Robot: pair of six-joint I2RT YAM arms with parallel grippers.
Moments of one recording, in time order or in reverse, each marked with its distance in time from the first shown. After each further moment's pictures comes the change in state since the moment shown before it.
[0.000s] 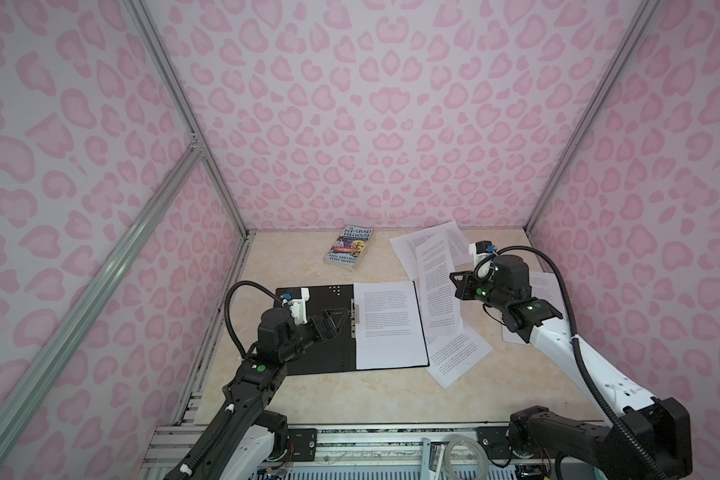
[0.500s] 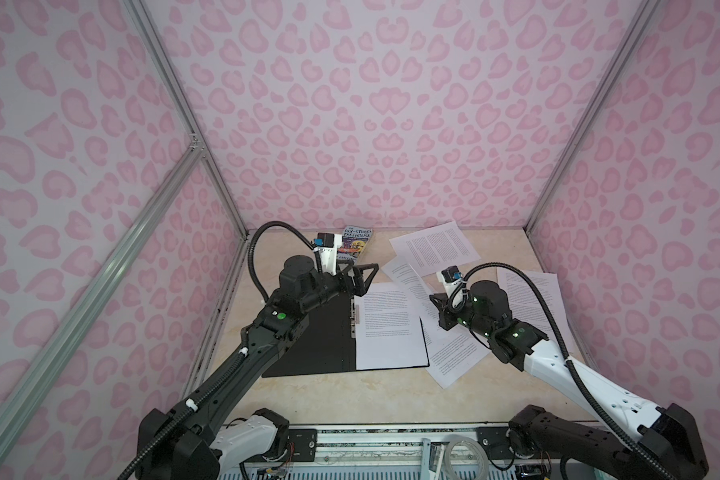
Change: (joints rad) left arm -0.201 0.409 0.543 0.026 -0.104 0.400; right arm 0.258 -0.092 -0.173 0.099 0.166 -0.295
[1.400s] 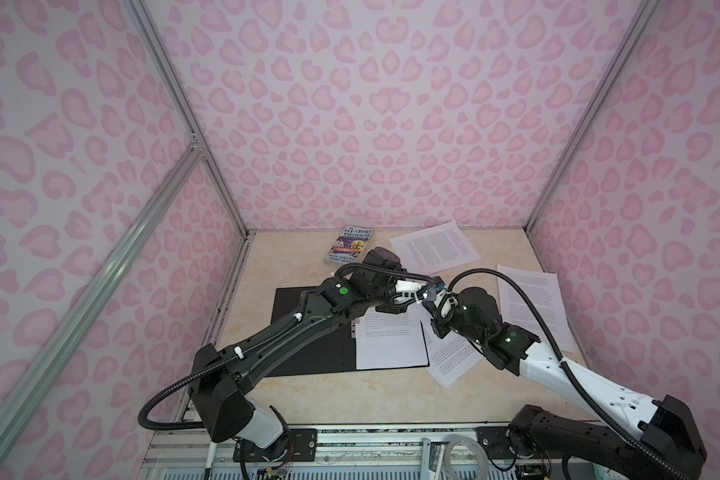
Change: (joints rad) left arm -0.370 0.354 0.428 -0.571 -0.375 1.332; right arm 0.112 0.002 -0.007 -0.016 0.087 -0.147
